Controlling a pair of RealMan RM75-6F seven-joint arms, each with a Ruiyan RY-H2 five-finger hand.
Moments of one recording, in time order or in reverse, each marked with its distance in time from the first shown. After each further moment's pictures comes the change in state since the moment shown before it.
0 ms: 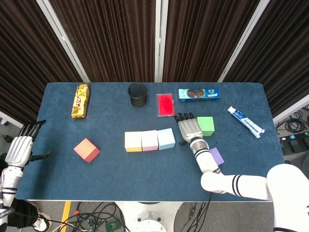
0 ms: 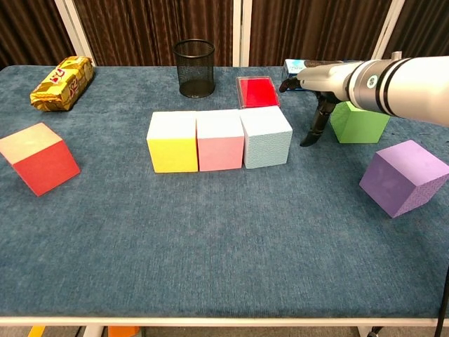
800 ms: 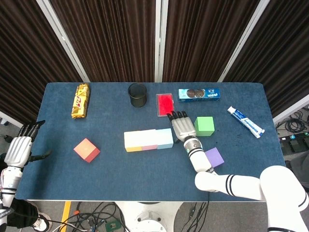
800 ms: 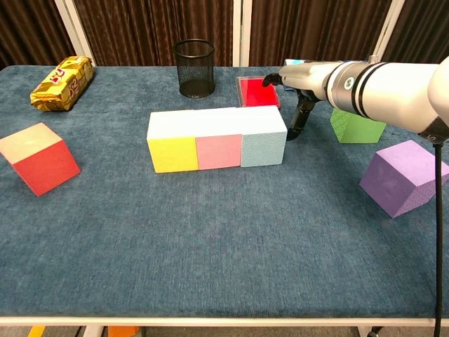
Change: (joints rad) left arm 0.003 0.000 0.002 0.003 0.001 0.000 -0.003; right arm -0.010 -0.067 0.055 0.063 -0.048 -0.010 0.016
